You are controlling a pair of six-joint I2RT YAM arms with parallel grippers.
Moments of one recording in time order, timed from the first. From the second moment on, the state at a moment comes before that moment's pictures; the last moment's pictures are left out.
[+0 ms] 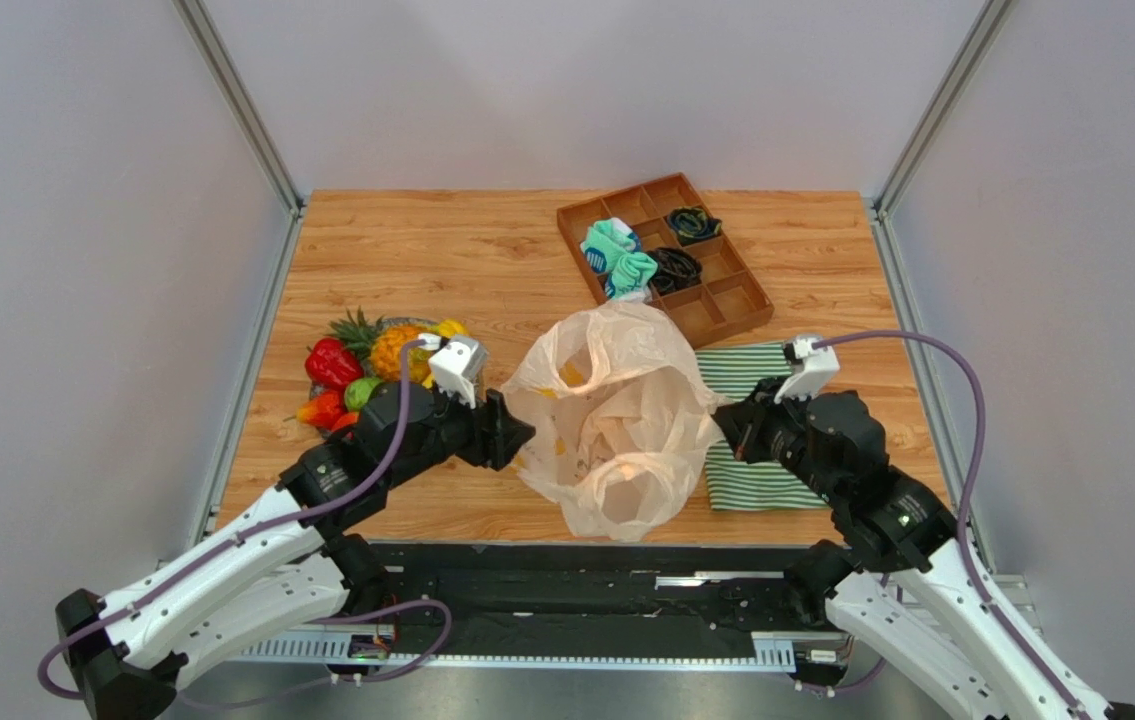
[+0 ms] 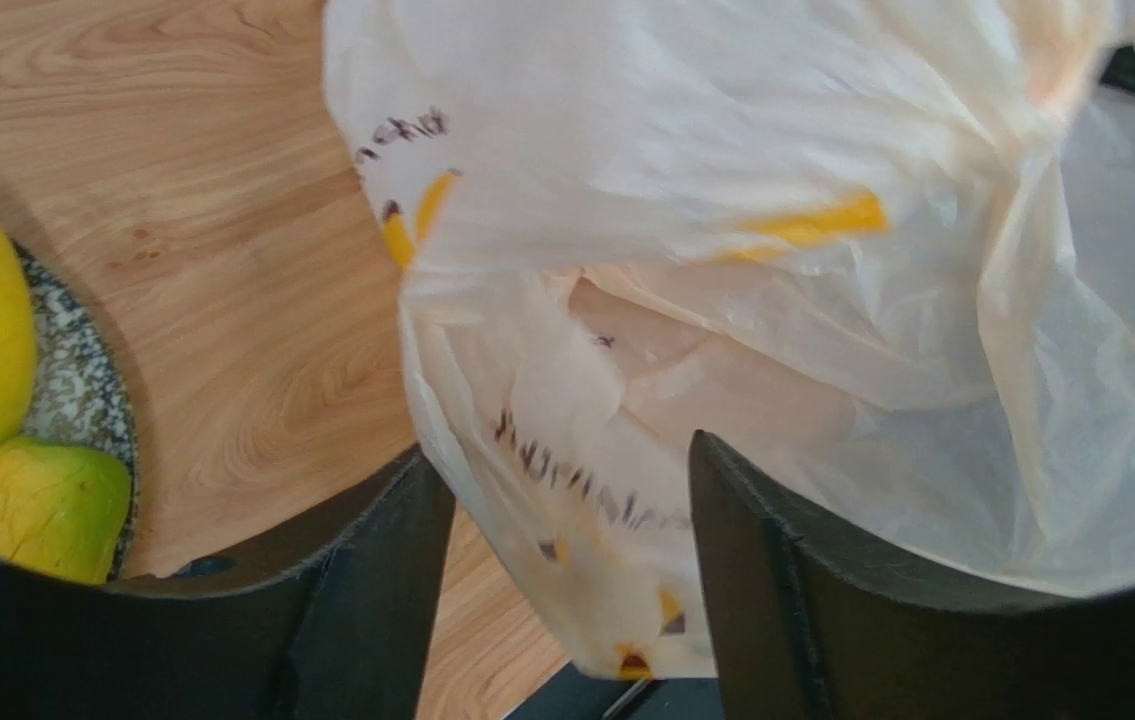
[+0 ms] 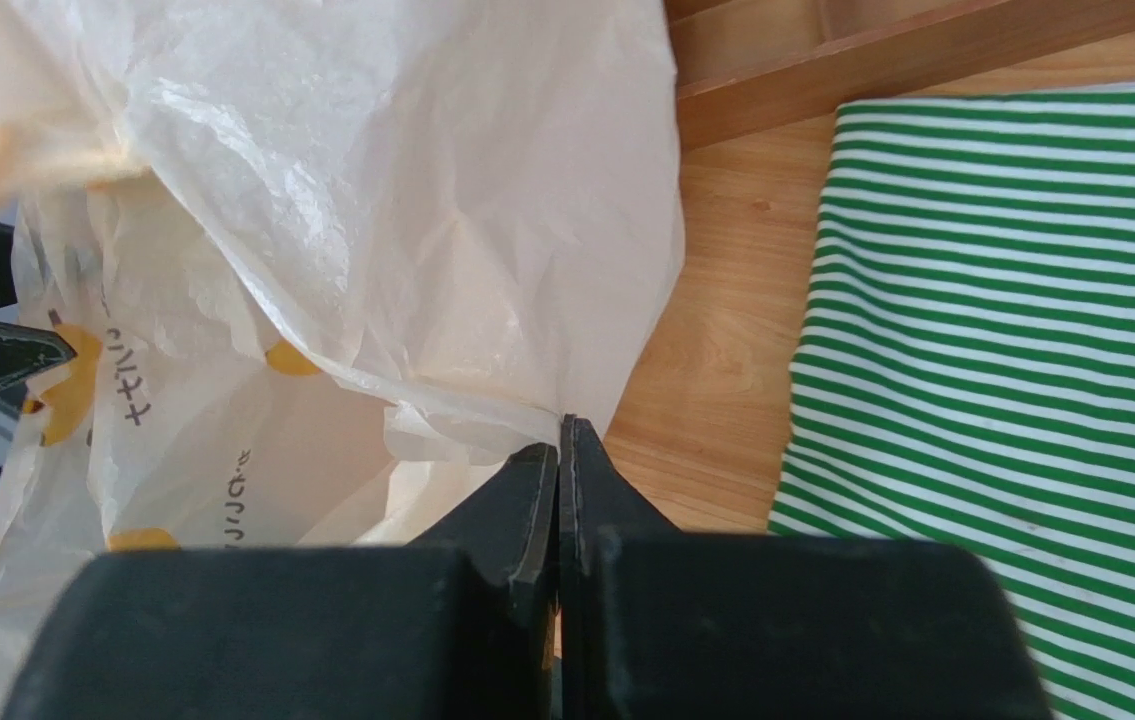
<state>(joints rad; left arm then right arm) -0.83 0.70 0.63 -0.31 -0.04 -0.41 0.62 0.49 0.67 -0.55 0.09 0.48</state>
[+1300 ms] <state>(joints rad) -0.43 0.60 0.87 -0.36 0.18 -0.27 0.62 0.72 0.76 -0.47 -0.05 0.43</state>
